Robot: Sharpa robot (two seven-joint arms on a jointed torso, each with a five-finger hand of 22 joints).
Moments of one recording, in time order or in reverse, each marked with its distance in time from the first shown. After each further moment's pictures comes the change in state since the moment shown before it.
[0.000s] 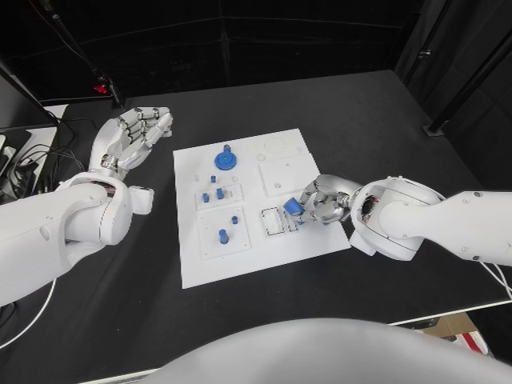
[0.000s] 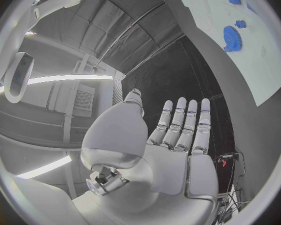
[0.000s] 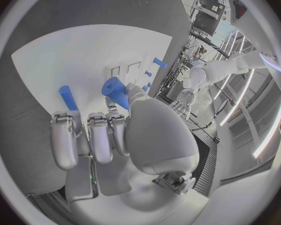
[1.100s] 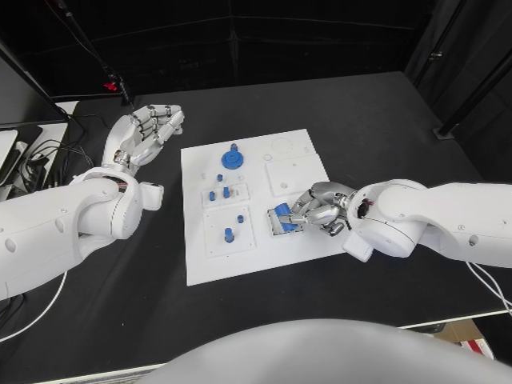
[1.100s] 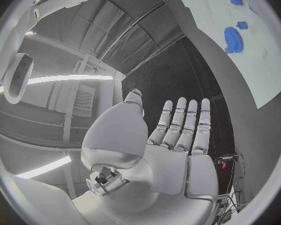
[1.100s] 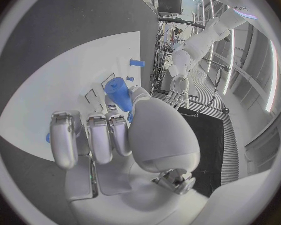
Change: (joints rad) left arm -0.001 0.013 0.000 -0.011 0.000 0.003 0.000; left_hand 0.002 0.002 0.000 0.000 0.000 0.000 0.000 0.000 0.000 0.000 0.000 0.000 0.000 0.000 0.000 0.000 0.000 0.000 0.000 0.000 0.000 0.000; right arm 0.016 0.059 0.001 -0.050 0.411 0.078 0.106; right_hand -0.074 -0.009 -0.007 0.042 0.122 0.018 0.018 -0.050 -0.021 0.000 0.008 0.000 0.000 0.000 0.000 0.000 0.000 0.000 0.000 0.000 0.000 0.000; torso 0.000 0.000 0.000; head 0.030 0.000
